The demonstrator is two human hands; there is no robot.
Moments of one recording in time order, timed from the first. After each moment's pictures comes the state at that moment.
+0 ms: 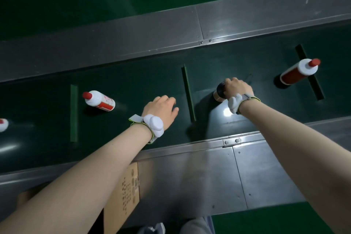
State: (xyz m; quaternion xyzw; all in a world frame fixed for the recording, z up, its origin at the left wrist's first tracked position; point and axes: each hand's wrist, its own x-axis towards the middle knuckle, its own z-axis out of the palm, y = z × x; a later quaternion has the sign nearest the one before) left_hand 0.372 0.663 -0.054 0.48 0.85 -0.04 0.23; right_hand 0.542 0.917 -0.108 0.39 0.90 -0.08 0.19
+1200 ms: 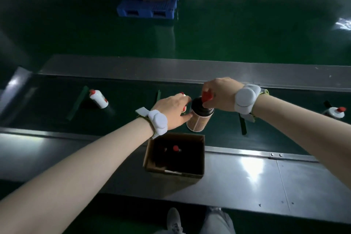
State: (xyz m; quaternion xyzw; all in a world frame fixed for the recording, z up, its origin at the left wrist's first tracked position) left_hand 0.311 0.260 0.192 0.53 0.84 0.10 0.08; right_hand 0.424 0.433 0.287 0.14 0.98 -0.09 0.11
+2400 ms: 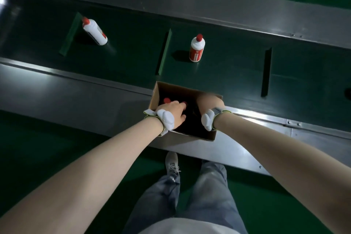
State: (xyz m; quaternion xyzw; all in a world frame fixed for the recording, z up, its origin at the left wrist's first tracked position) left_hand 0.342 0.212 -0.020 0.38 0.85 -0.01 0.36; right_hand 0.403 0.373 -0.032 0.14 0.94 -0.03 0.30
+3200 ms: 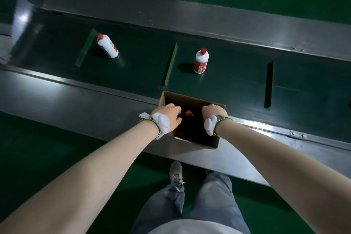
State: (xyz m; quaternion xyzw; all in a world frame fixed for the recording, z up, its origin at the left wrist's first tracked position) left_hand 0.324 0.187 0.029 0.35 0.88 -0.02 0.32; right_hand 0.403 0.370 -0.014 0.16 0.94 -0.04 0.31
